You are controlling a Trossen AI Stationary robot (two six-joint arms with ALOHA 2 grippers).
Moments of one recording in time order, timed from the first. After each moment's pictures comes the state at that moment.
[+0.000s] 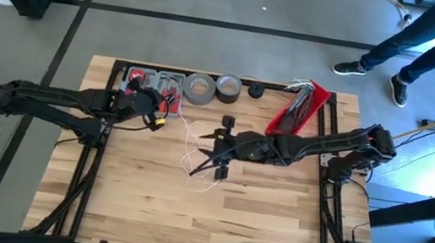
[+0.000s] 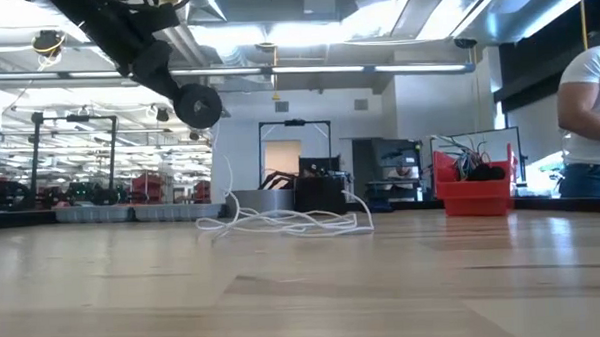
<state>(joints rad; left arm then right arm) 0.11 0.91 0.72 -0.53 -0.70 -0.07 0.18 1.61 1.28 -0.05 0.29 -0.29</state>
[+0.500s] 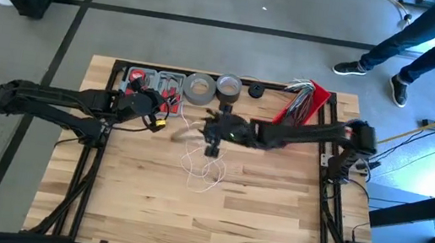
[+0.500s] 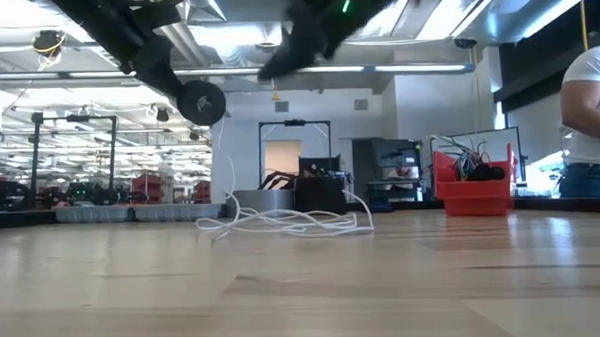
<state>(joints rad) 0.10 0.91 0.72 -0.51 -0.68 -0.06 0.00 1.75 1.28 -0.03 0.31 -0.22</state>
